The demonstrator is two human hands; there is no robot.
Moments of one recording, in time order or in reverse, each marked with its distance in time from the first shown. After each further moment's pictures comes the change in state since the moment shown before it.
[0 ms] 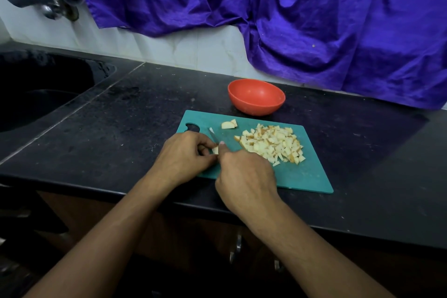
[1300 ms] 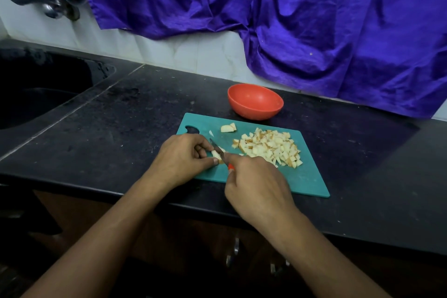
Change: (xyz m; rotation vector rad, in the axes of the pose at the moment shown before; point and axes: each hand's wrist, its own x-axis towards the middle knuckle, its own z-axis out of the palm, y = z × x) left_hand -0.004 -0.008 -0.003 -0.016 0.040 0.024; right_hand -0.021 0.015 -0.004 0.271 0.093 0.035
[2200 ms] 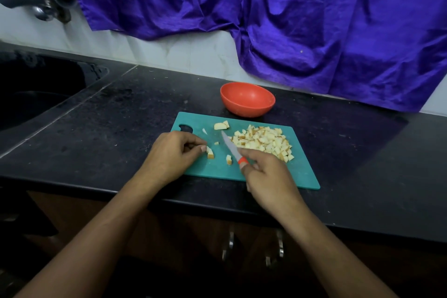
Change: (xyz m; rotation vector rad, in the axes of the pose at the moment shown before) left_hand 0.000 -0.006 0.002 -0.039 0.062 0.039; right_hand -0.002 0.045 0.011 0.530 0.027 0.191
